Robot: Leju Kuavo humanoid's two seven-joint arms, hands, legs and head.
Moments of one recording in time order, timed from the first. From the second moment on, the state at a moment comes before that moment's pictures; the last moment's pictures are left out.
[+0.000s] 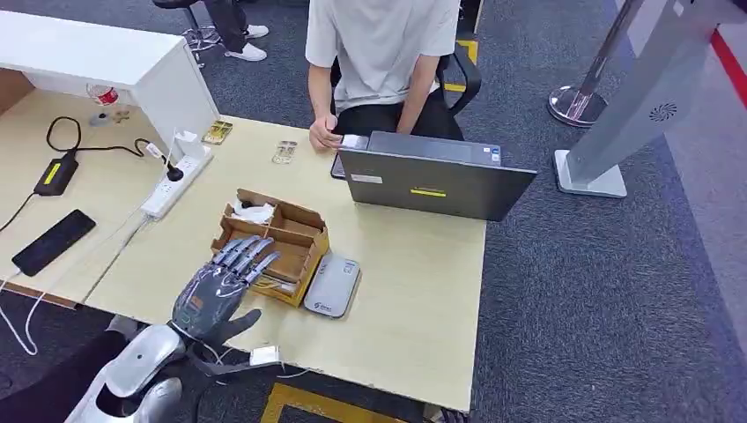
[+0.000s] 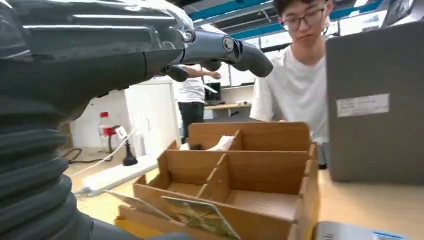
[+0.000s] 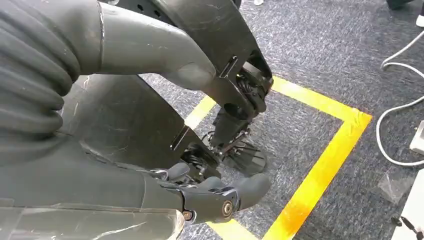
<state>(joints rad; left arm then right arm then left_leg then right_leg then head) 0.00 0.29 -0.18 -1.61 -1.18 0.09 -0.31 -0.23 0.20 -0.12 -0.22 0.18 0.22 -0.15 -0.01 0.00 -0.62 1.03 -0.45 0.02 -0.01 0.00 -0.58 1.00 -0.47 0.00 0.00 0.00</state>
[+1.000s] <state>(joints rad) -0.16 0.16 -0.22 -1.32 -1.30 0.14 -0.19 -0.23 0.20 -0.12 -0.22 0.21 0.22 -0.11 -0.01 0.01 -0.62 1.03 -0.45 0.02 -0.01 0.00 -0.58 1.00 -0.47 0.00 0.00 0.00</state>
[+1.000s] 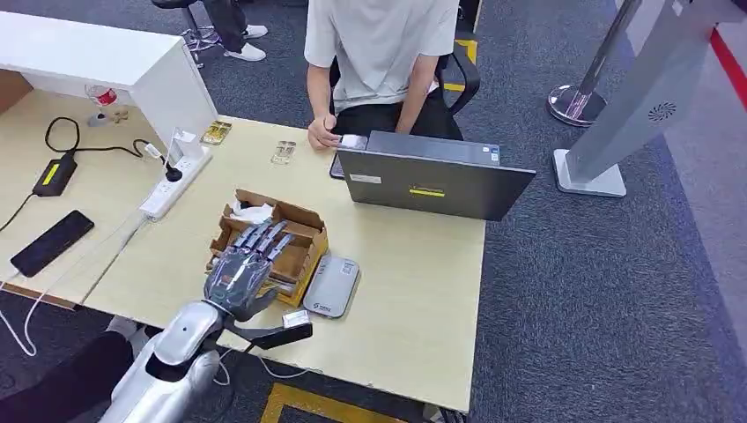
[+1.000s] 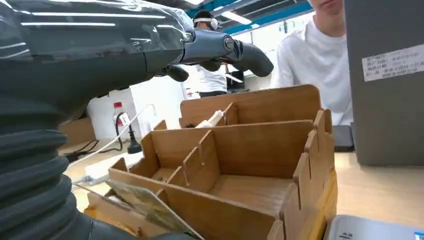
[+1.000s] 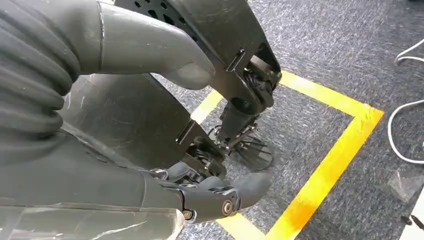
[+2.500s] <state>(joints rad) -0.16 0.17 -0.22 -1.31 -1.28 0.09 -0.11 -0.23 0.19 -0.12 -0.22 0.22 0.24 -0.13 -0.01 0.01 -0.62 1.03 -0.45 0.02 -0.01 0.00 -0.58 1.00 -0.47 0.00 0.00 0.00</state>
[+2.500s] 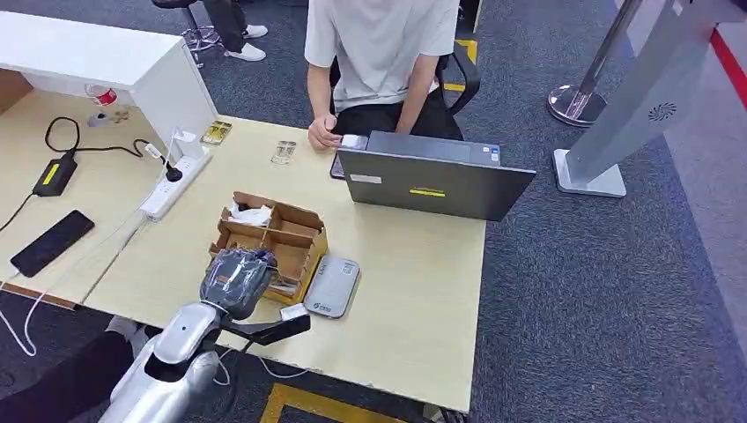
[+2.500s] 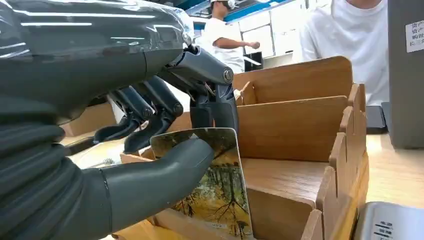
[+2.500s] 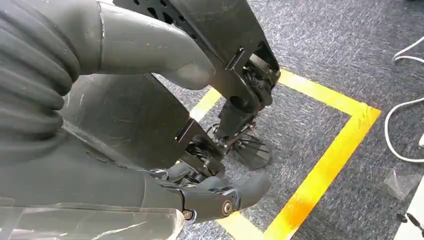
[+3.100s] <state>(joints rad) -0.16 0.16 -0.21 -1.35 -1.28 0.12 -0.10 -0.23 0.19 -0.12 -0.22 0.22 0.23 -0.13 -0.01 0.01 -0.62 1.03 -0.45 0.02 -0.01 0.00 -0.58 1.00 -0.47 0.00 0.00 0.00</state>
